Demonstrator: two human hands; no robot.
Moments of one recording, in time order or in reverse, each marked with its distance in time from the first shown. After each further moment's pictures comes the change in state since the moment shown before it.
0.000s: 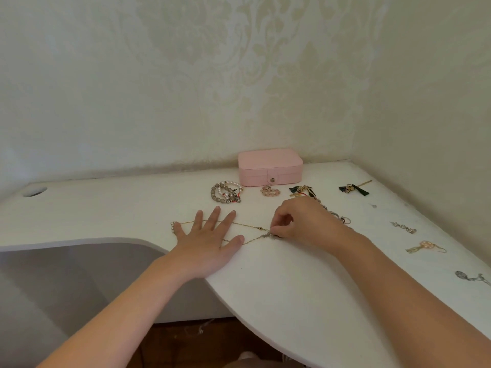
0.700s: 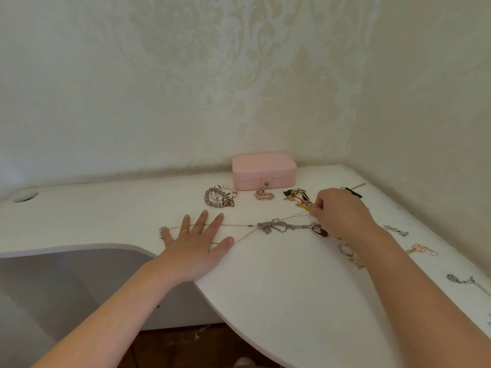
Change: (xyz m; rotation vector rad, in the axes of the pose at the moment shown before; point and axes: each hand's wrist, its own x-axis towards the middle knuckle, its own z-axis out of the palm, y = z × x) left_hand 0.002 -0.004 -0.002 0.000 0.003 -0.056; right_hand -0.004 0.043 -0.029 -0.236 0.168 0.480
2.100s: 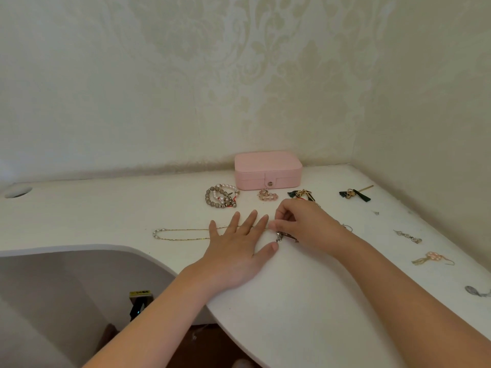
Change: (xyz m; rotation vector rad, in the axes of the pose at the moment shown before) left_hand 0.010 0.056 0.008 -0.022 0.009 0.250; right_hand -0.007 -0.039 0.022 0.469 -0.203 -0.325
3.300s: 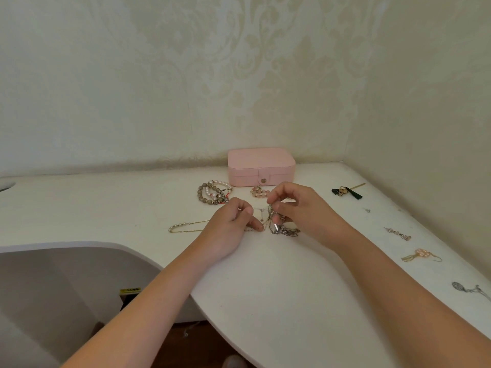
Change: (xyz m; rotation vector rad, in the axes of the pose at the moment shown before) left_hand 0.023 -0.007 -0.008 -0.987 0.298 0.059; right_hand -0.003 -0.004 -0.009 0.501 0.059 0.003
